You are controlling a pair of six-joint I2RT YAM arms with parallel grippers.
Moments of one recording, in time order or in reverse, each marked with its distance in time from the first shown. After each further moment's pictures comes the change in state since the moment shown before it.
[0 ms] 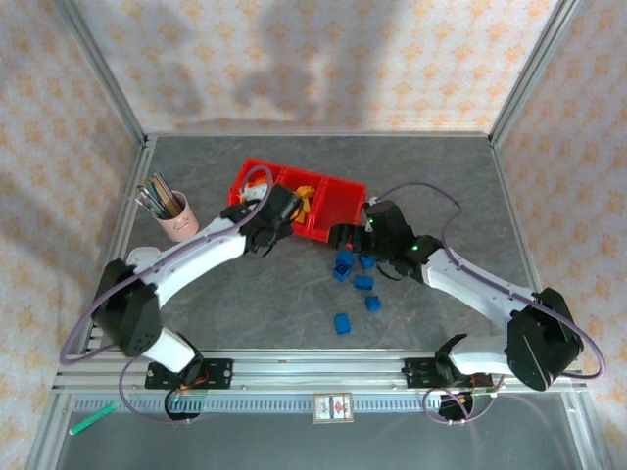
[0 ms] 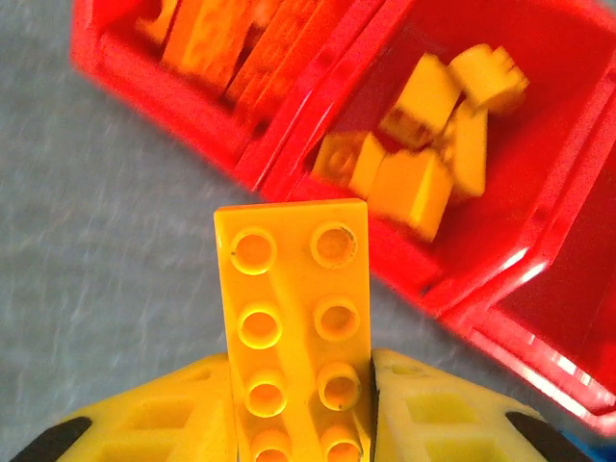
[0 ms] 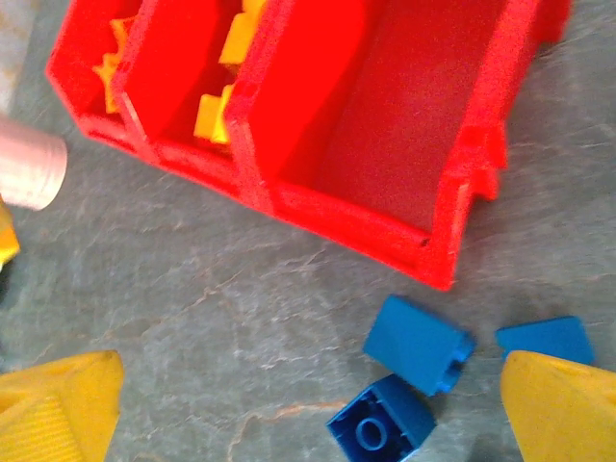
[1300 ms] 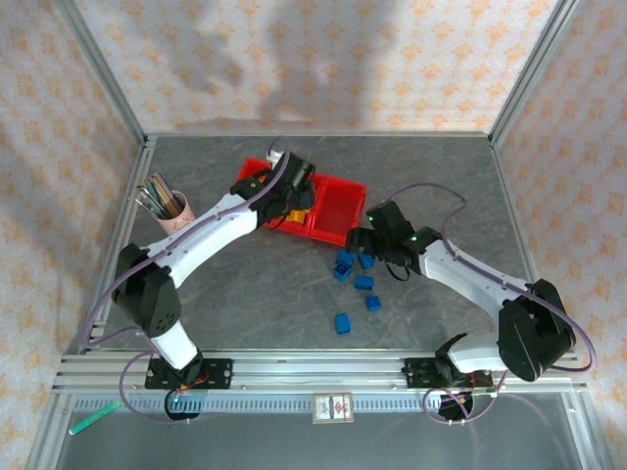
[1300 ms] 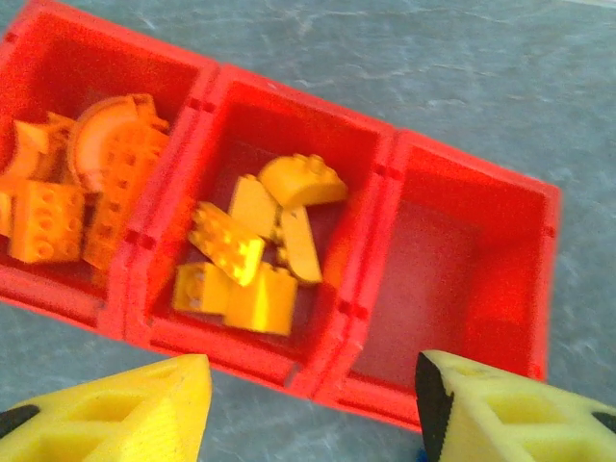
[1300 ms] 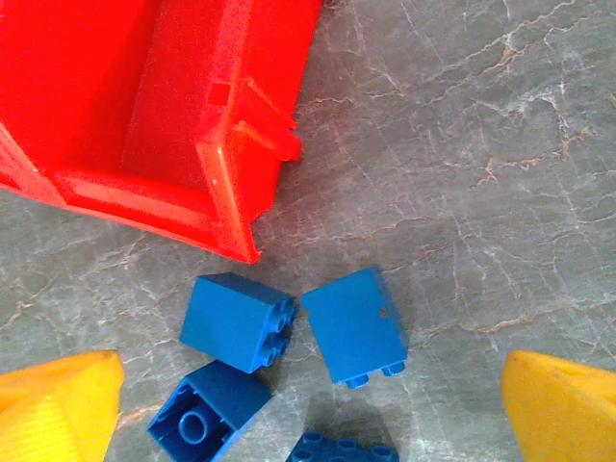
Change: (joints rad) left arm -0.001 0.085 0.212 0.069 0.100 0.267; right arm -0.041 0.069 0.046 -0.224 0.155 -0.012
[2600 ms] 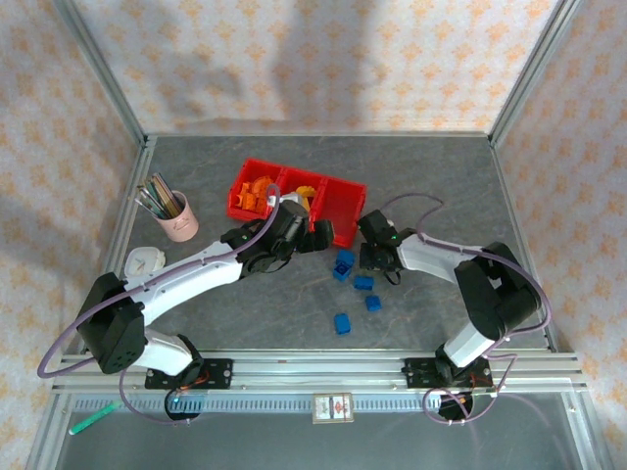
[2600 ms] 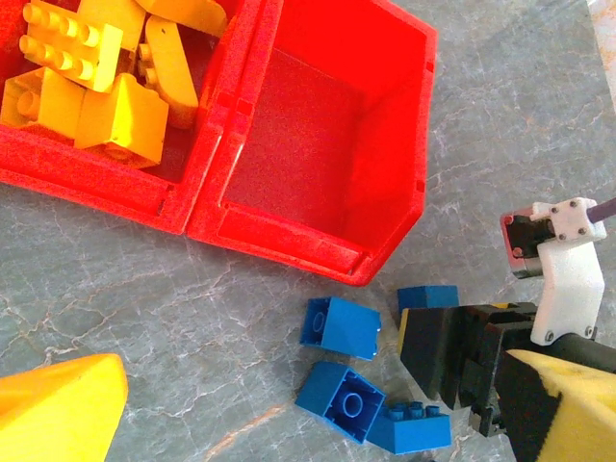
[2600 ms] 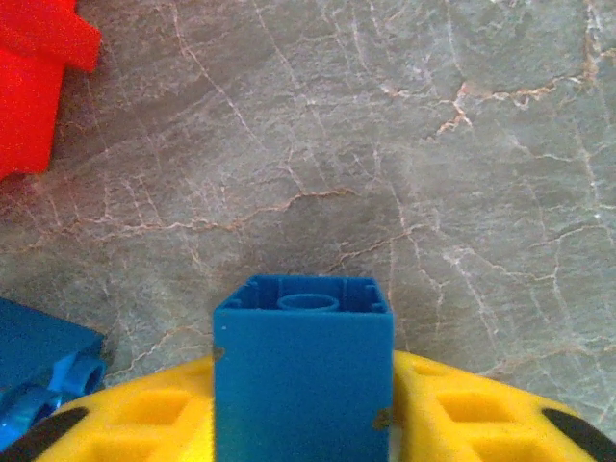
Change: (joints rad) left arm -0.135 -0.235 -0.422 0.298 0.138 -0.180; right arm -0.020 0.254 -0.031 0.075 0.063 -0.087
